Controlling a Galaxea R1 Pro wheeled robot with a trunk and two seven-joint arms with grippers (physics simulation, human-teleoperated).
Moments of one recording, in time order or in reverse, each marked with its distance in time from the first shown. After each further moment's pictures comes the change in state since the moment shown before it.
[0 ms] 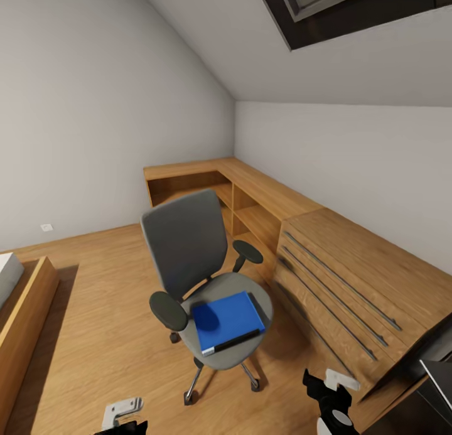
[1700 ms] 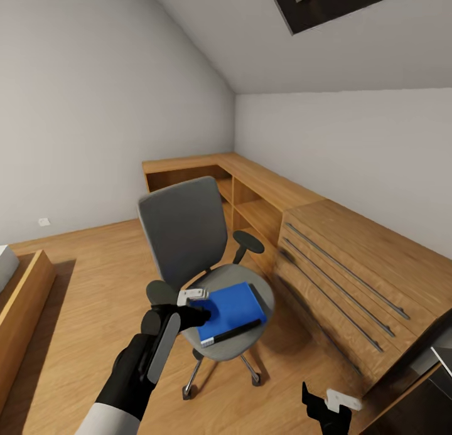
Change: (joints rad) left arm -0.525 -0.205 -0.190 -0.011 -0.004 0.358 0.126; right arm 0.001 -0.020 -0.003 0.222 0.014 -0.303 0.153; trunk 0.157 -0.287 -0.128
